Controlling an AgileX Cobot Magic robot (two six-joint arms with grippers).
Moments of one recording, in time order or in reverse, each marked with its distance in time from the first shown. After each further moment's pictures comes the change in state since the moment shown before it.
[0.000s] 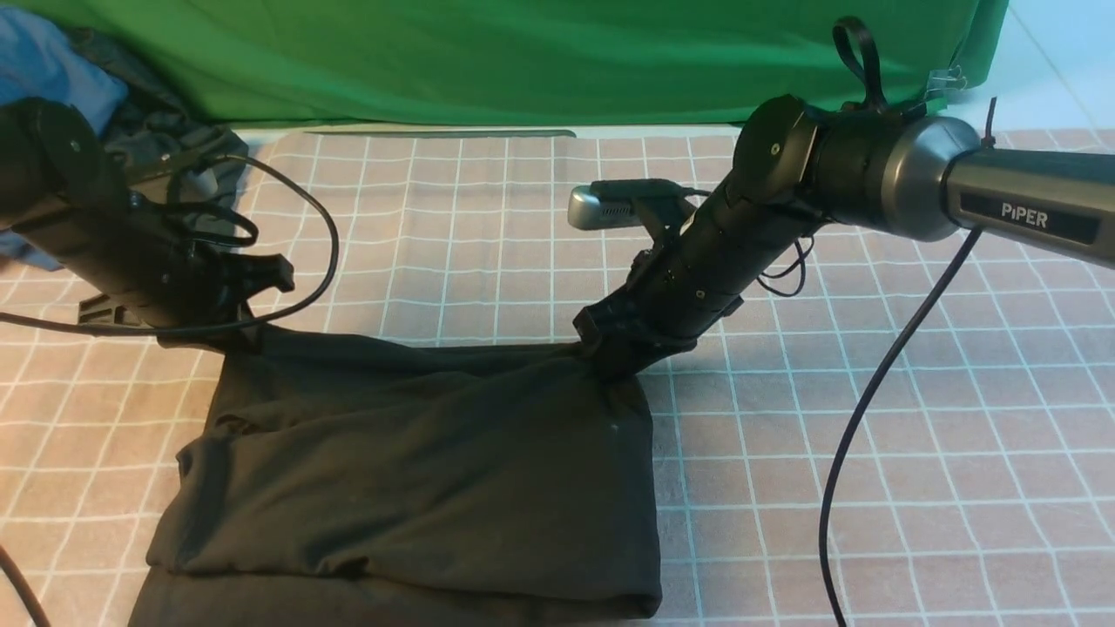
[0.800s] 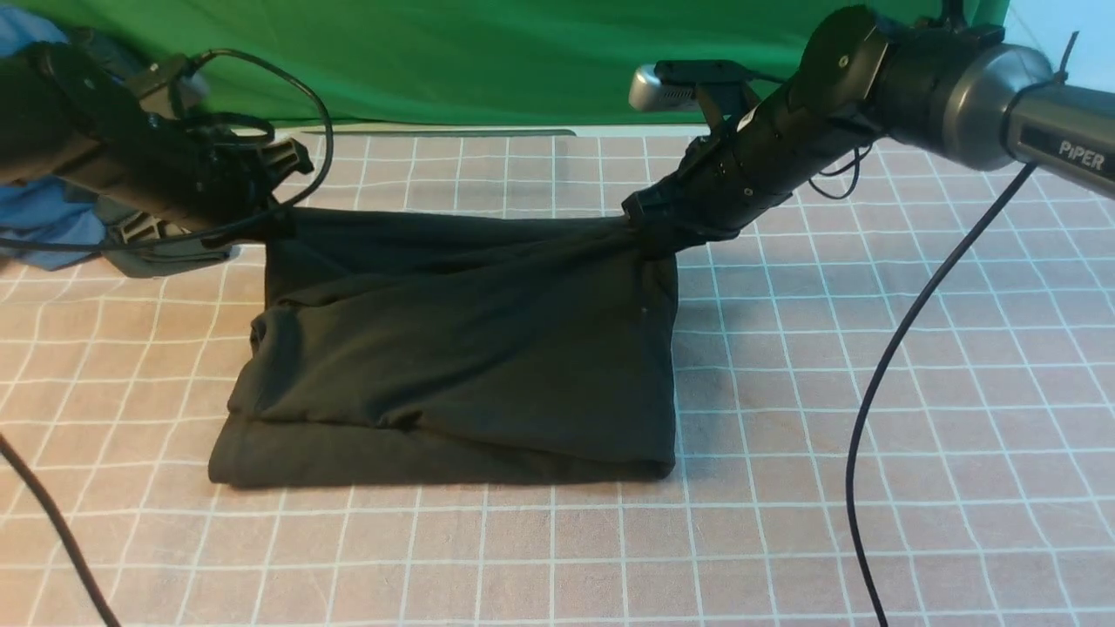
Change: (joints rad) right arm -0.115 0.026 -0.164 -0.077 -0.080 0.016; left arm -0.004 0.109 -0.190 -0.185 -0.159 -0.049
